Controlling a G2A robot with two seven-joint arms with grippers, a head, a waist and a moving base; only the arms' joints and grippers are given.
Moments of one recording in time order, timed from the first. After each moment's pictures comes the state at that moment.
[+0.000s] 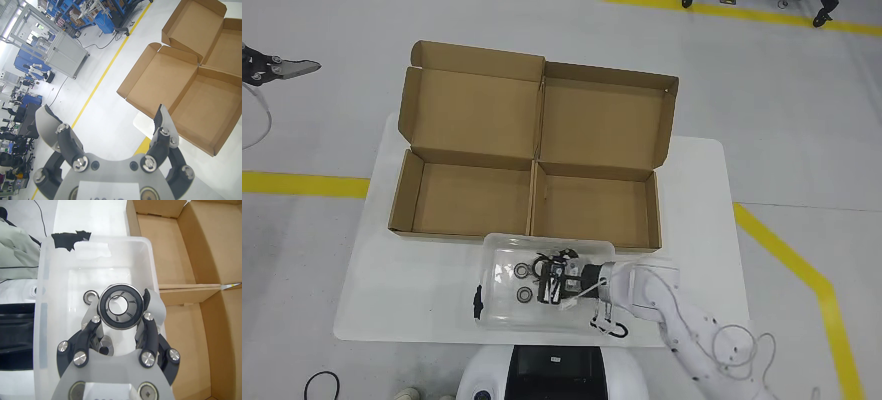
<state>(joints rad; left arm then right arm) 0.56 -0.16 -1.11 -1.50 0.89 -0.82 -0.11 -1.30 -1.29 0.94 -1.79 -1.54 -0.83 0.34</state>
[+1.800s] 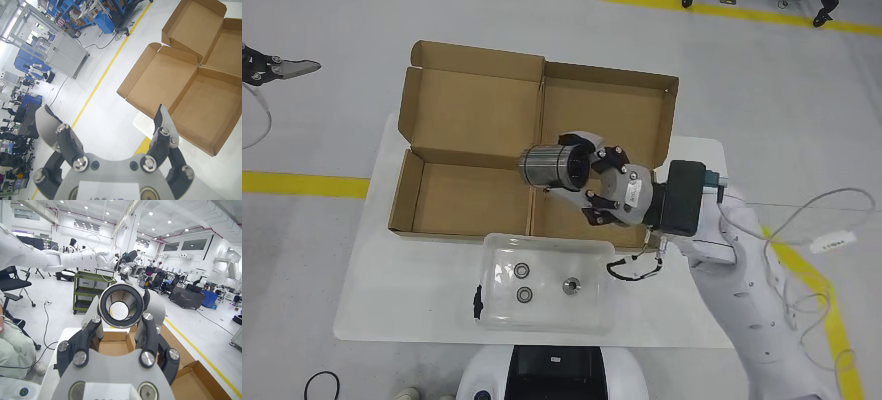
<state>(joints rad) 0.56 -0.16 -1.11 -1.50 0.89 -0.82 -0.11 -1.05 -1.28 1.13 -1.86 -1.02 -0.86 -0.07</state>
